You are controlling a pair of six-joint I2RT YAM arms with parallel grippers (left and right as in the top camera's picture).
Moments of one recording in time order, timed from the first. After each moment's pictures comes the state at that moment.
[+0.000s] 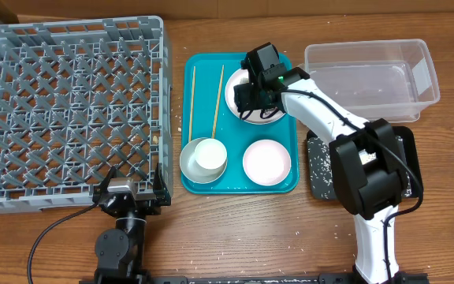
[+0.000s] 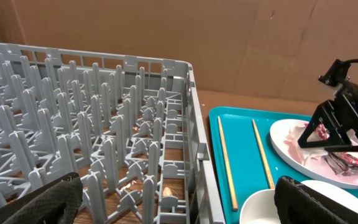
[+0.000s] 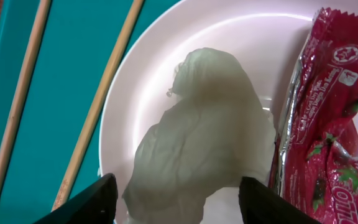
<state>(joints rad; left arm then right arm) -0.08 0.02 0.01 -0.07 -0.11 -0.13 0.45 2.20 1.68 -0.57 -0.13 0.26</state>
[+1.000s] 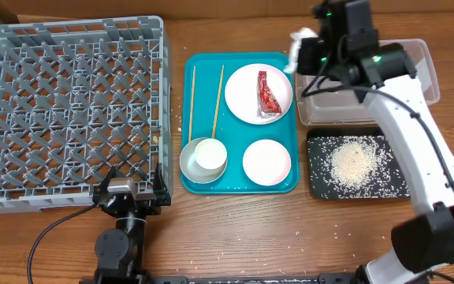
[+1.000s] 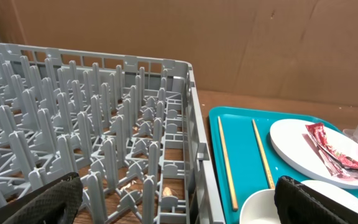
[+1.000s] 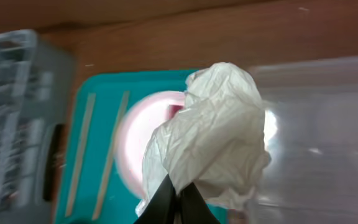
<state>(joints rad) -0.08 0.02 0.01 -0.07 -0.11 -0.13 0.22 1.77 1.73 -0.84 -0.10 0.31</state>
